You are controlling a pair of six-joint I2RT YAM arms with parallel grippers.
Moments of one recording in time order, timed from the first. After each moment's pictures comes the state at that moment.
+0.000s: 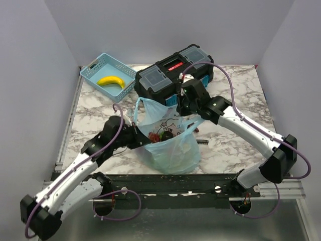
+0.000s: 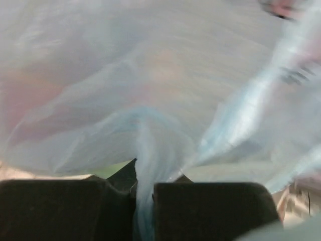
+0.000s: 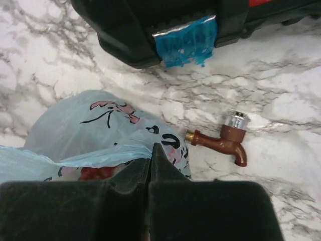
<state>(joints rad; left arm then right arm) -0.64 0.91 0.75 -0.56 0.19 -0.97 0.78 1.50 1.44 -0.64 0.24 0.35</state>
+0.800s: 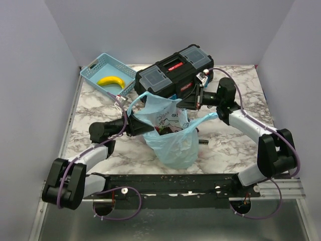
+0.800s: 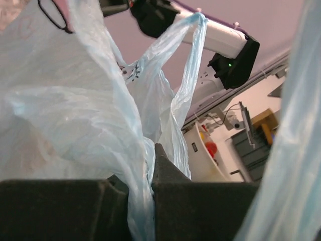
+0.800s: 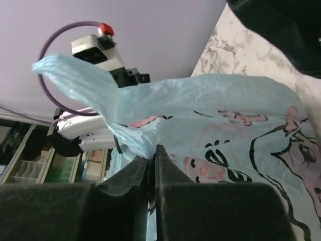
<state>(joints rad) -0.26 1.15 0.38 1.31 1.09 -1.36 0.31 1.52 0.94 0.52 -1.09 1.11</state>
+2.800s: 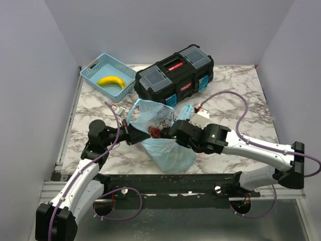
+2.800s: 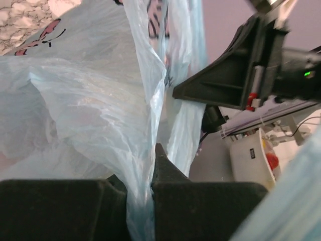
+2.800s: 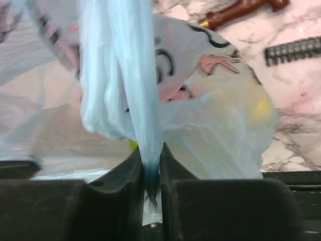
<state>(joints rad) -0.25 0.75 0.37 0.28 0.94 -0.79 1.20 1.37 1.32 -0.99 0.61 1.35</state>
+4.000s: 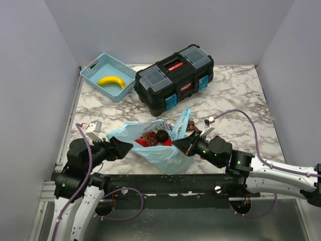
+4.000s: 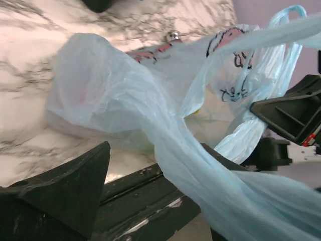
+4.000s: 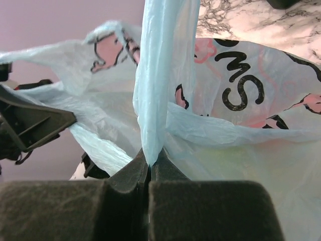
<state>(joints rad) -0.25 0.27 0.64 -0.74 0.42 -0.66 1.20 0.81 0.55 0.06 0.37 0.96</state>
